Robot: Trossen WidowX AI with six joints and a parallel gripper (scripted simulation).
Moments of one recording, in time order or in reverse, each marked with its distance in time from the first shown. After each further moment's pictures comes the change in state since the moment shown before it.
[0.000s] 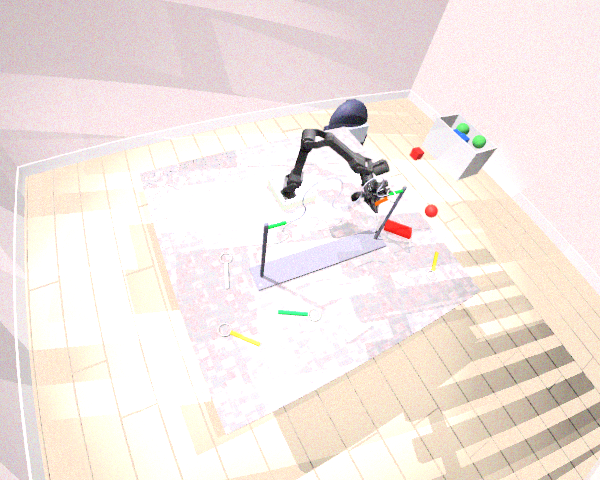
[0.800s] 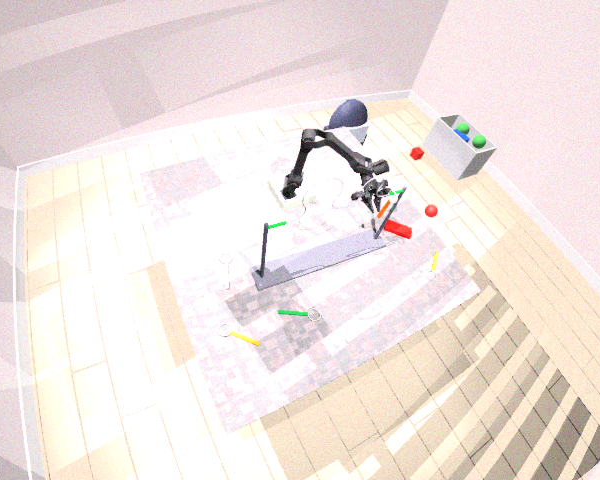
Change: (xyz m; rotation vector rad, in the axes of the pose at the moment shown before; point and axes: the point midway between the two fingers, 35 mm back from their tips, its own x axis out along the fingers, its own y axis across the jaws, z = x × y) arm -0.002 0.000 -0.001 -0.002 0.004 -0.002
